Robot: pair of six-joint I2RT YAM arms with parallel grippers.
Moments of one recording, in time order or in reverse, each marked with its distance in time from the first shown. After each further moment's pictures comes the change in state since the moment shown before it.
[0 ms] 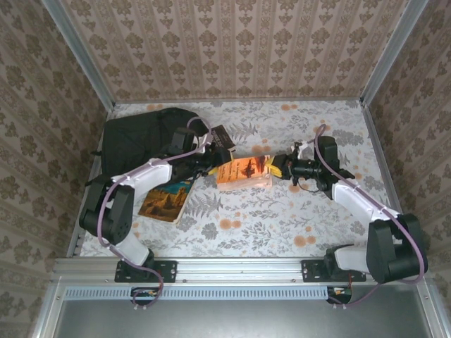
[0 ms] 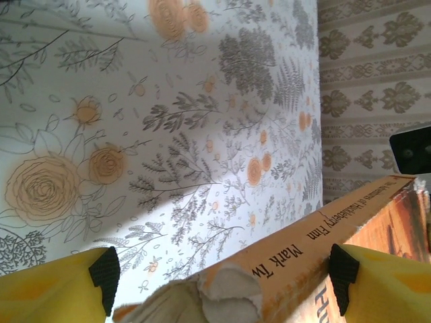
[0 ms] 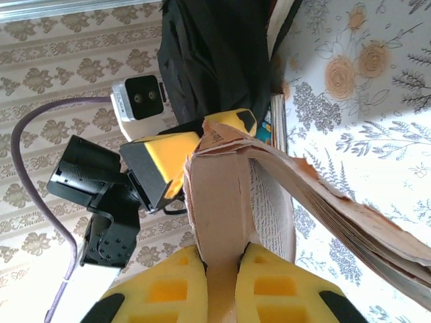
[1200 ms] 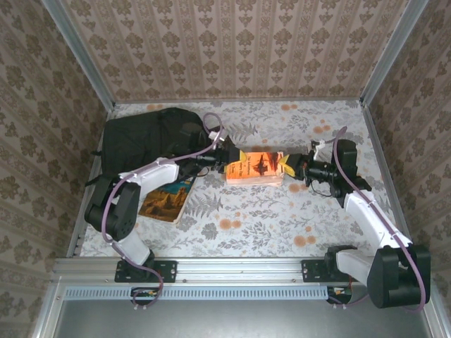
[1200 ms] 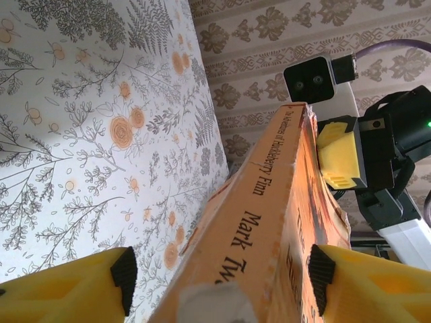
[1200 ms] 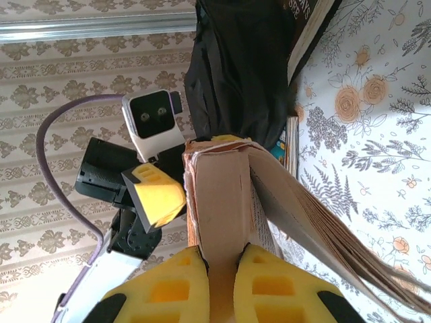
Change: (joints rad) left arm -0.064 0.063 0.027 0.268 0.344 -0.153; right arm -0.128 -0.167 -0.034 -0.080 -0.032 -0.053
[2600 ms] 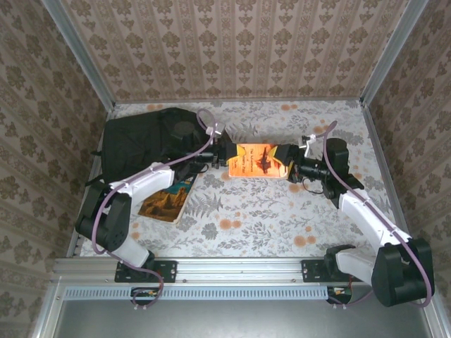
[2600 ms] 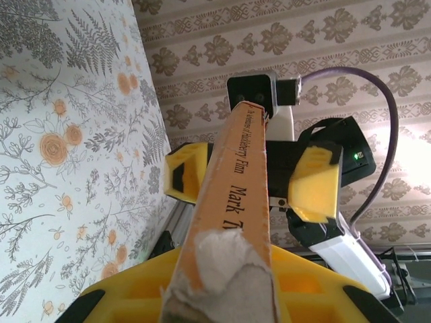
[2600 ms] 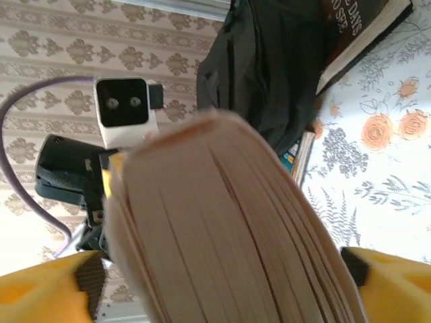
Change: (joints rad) left arm -0.015 -0.106 -0.047 0.214 -0.023 -0.276; right arm 0.111 0.029 0.005 0.154 0.073 -0.089
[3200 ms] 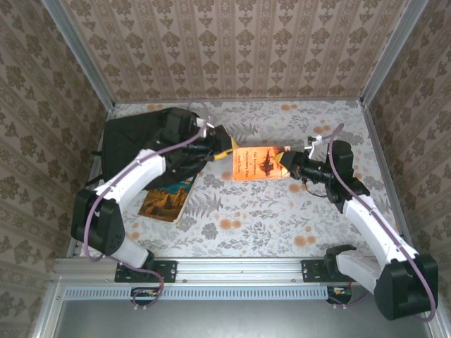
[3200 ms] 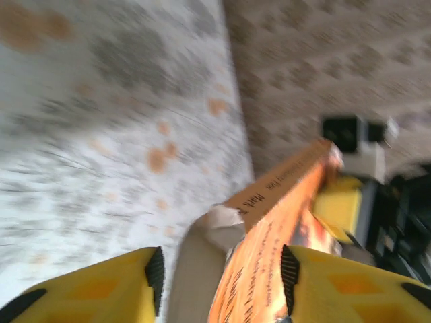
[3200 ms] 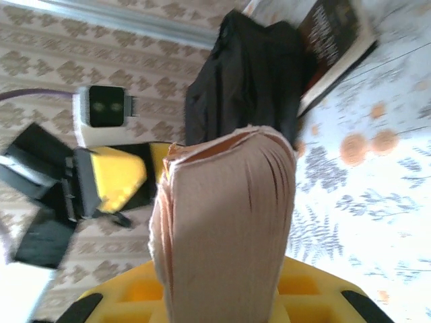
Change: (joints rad) left arm 0.068 -0.044 0.304 -0.780 -0.259 0.451; right arm 0.000 -0.129 0.009 -0.180 0.148 -0.082
